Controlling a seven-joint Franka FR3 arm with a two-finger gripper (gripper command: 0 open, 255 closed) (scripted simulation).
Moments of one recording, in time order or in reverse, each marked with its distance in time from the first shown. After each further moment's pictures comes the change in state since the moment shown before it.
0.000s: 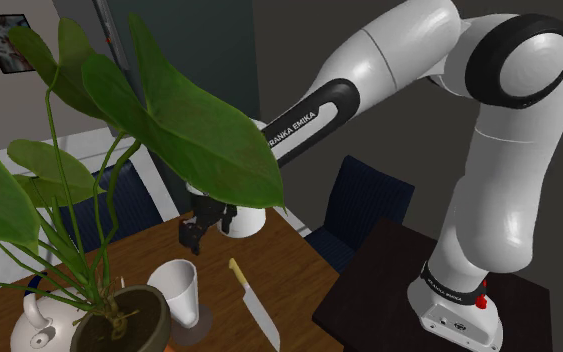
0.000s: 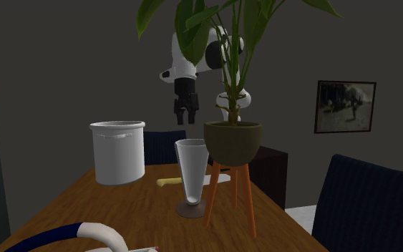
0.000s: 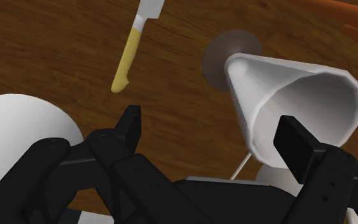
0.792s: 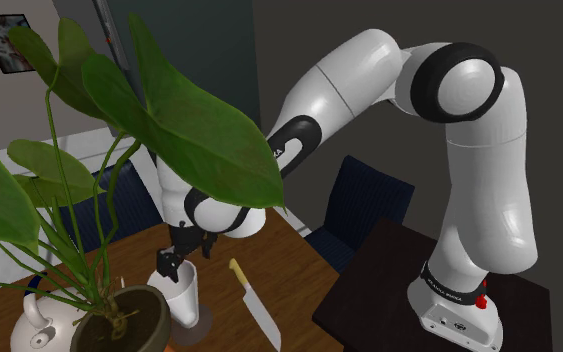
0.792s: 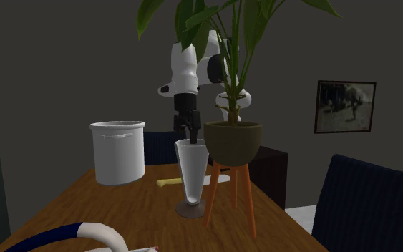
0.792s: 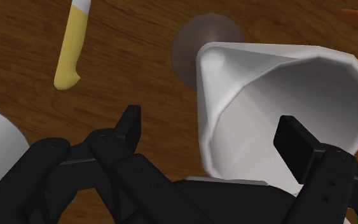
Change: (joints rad) arm 0.076 0.225 -0.006 0.137 -0.099 0.091 0.098
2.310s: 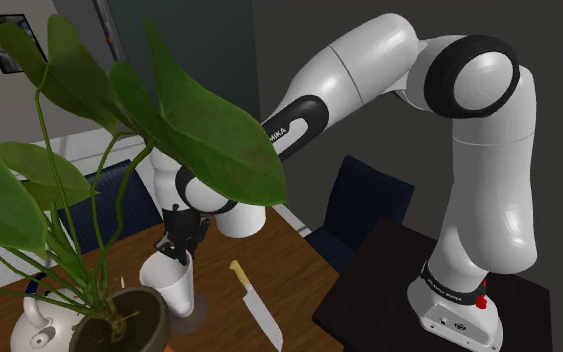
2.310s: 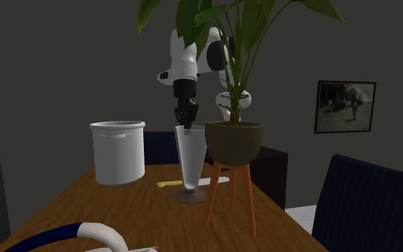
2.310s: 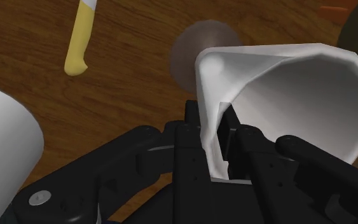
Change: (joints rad) arm -0.009 -0.053 0.011 0.047 0.023 -0.100 -0.008
